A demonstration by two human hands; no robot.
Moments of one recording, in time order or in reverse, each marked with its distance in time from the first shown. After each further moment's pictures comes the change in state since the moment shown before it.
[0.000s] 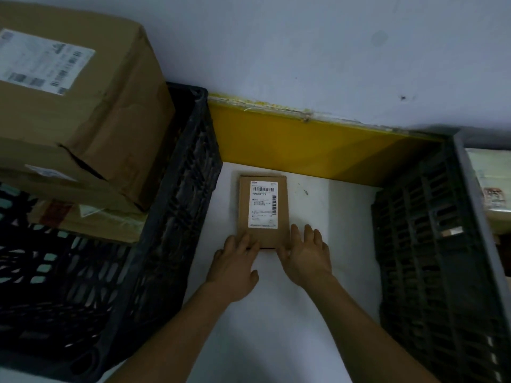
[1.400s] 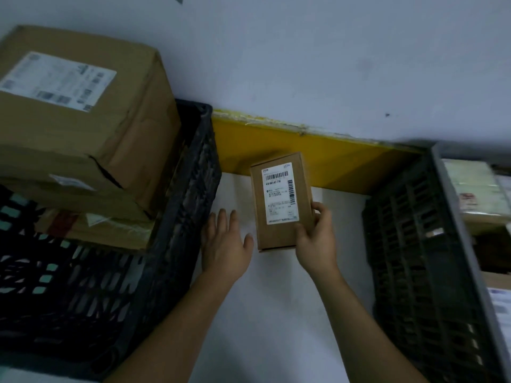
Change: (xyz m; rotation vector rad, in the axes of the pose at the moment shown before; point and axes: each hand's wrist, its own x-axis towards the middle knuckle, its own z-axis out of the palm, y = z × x) left_hand -0.005 0.013 -0.082 -0.175 0.297 -0.334; right_hand -0.029 -0.015 -0.071 1.056 0.439 0.028
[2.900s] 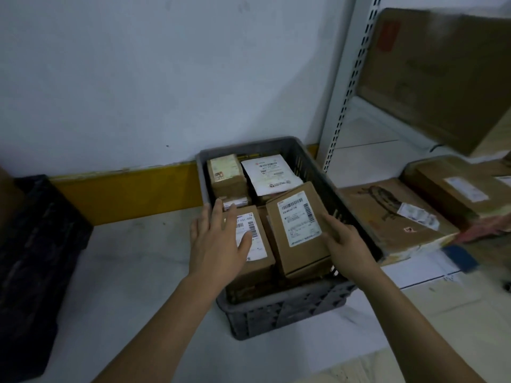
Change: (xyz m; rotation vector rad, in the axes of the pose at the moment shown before) left_hand -0.238 0.335 0.004 0.157 0.262 0.569; right_hand -0.158 0.121 -0.478 -0.209 0.153 0.025
